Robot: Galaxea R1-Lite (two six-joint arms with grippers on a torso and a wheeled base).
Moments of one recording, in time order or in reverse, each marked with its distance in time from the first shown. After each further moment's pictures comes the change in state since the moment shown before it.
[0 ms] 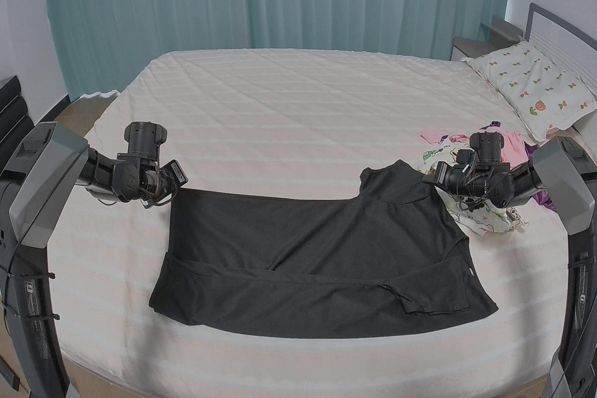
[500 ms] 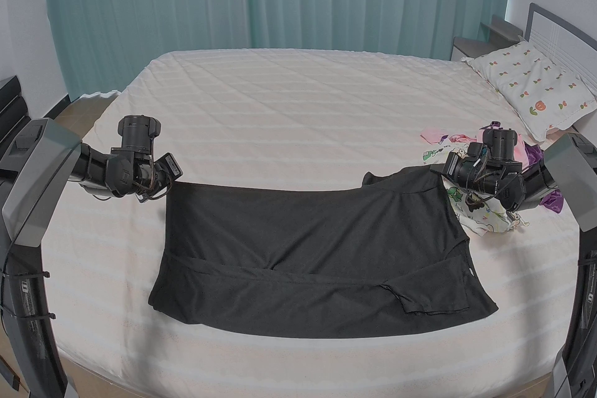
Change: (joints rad) left arm 0.015 -0.030 0.000 -0.001 0.001 0.001; right arm -0.023 -0.081 0.136 -0.171 0.025 0.077
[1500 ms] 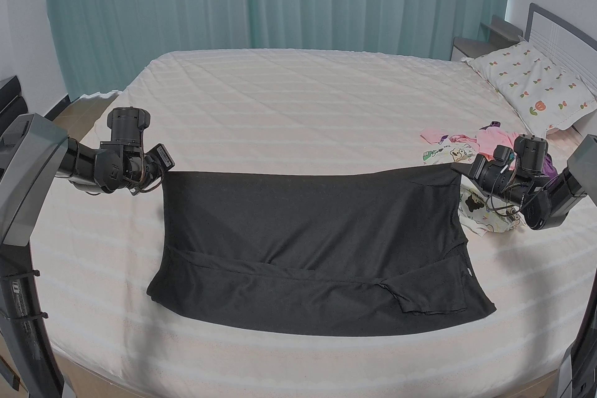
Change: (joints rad) left arm 0.020 -0.059 0.036 -0.033 -0.008 0.002; right arm -0.075 -0.153 0.328 -0.304 0.097 0.055
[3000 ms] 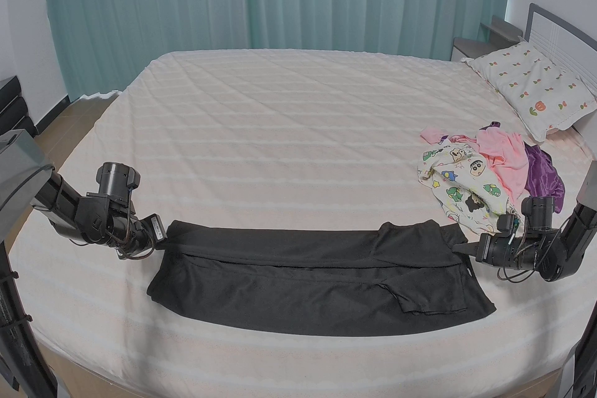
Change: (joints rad) left arm 0.008 -0.140 0.473 0.000 -0.110 0.129; right arm -0.022 -0.093 0.496 0.004 0.073 -0.275
